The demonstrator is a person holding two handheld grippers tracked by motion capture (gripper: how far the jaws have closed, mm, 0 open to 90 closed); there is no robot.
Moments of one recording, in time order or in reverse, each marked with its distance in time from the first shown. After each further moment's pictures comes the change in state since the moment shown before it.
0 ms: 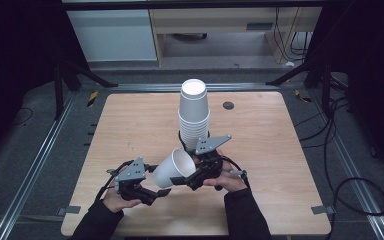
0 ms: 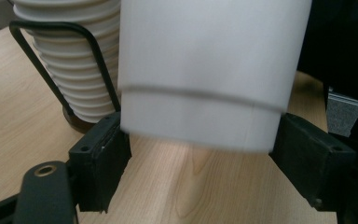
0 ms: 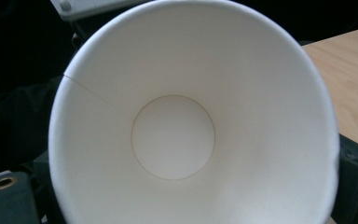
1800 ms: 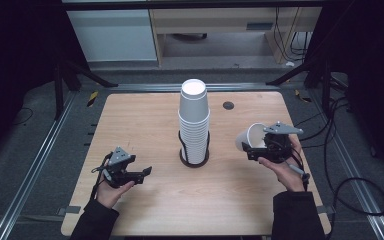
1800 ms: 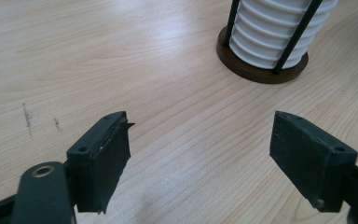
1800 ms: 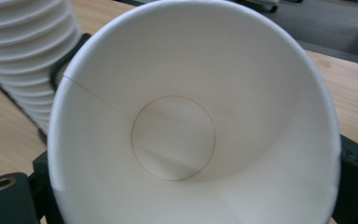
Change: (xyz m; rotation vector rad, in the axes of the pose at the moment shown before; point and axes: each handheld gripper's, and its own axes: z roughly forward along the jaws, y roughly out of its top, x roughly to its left) left arm 0.047 -0.040 -0.012 0.097 0.430 -0.345; right arm -0.038 -0.029 -0.157 0.110 -0.931 0.223
